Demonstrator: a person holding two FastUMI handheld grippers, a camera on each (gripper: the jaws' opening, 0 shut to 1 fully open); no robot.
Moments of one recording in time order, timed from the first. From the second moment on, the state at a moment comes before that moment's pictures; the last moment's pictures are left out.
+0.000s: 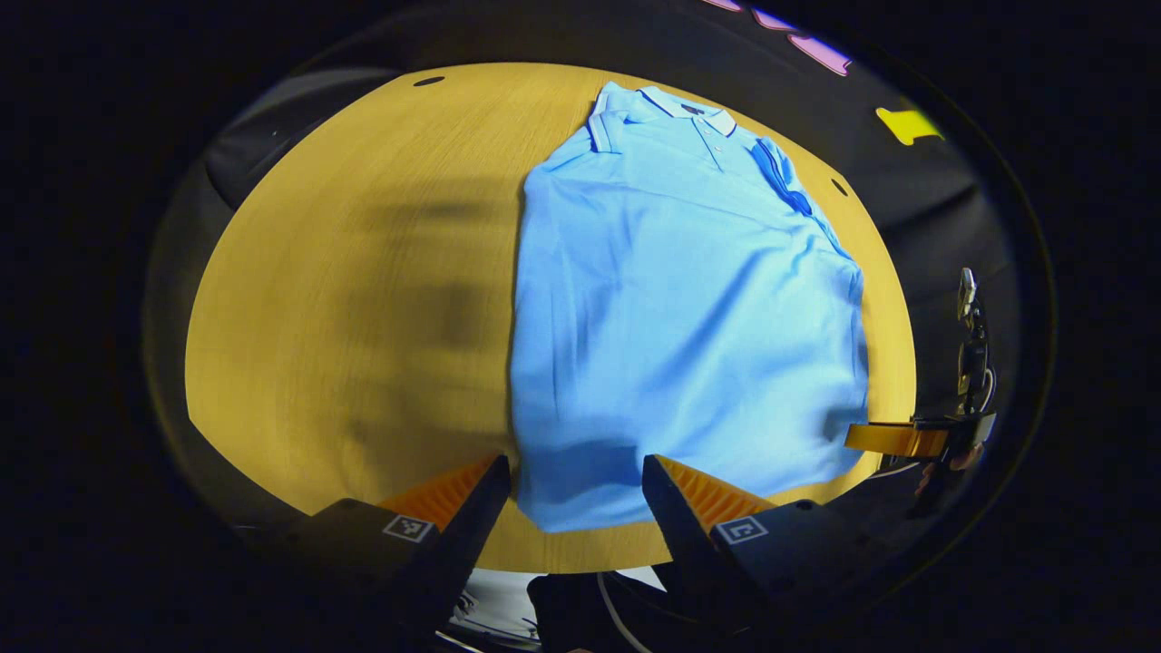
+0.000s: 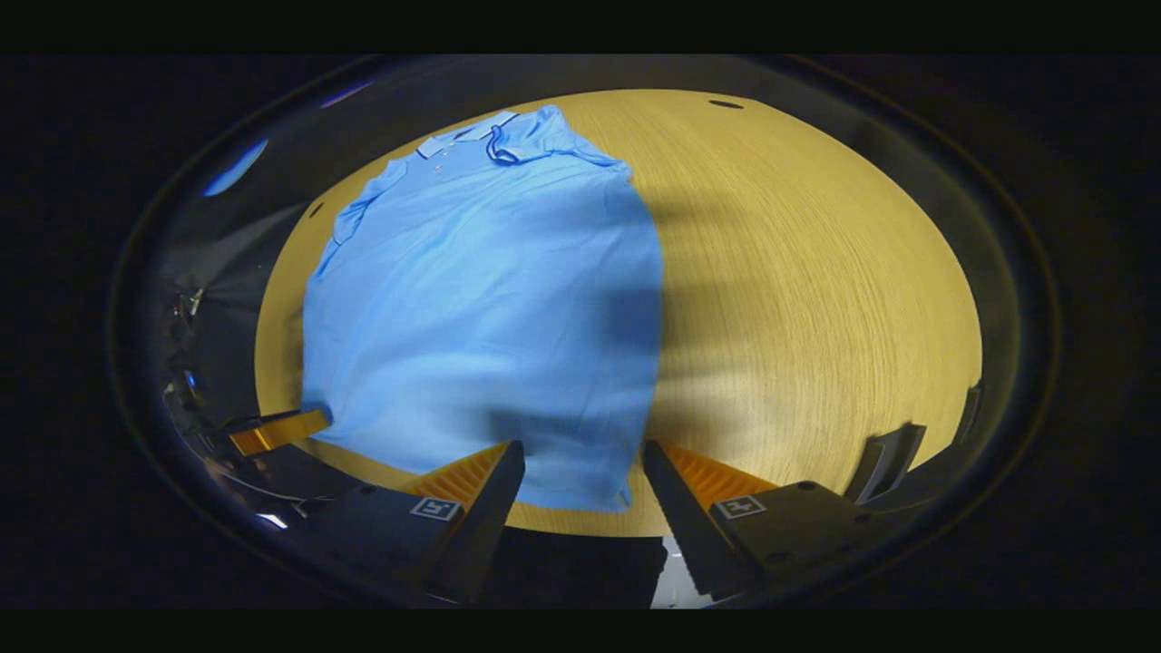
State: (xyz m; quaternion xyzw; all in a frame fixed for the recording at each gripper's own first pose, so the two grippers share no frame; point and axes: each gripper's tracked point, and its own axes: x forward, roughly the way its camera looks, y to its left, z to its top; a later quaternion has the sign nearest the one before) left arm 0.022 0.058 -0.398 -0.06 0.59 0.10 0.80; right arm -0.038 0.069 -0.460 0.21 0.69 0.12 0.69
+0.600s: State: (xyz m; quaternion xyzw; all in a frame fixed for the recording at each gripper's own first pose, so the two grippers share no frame) left arm 0.051 0.031 -0.376 -0.13 0.54 0.00 0.83; right arm -0.006 0.117 -0.429 0.38 0.61 0.22 0.66
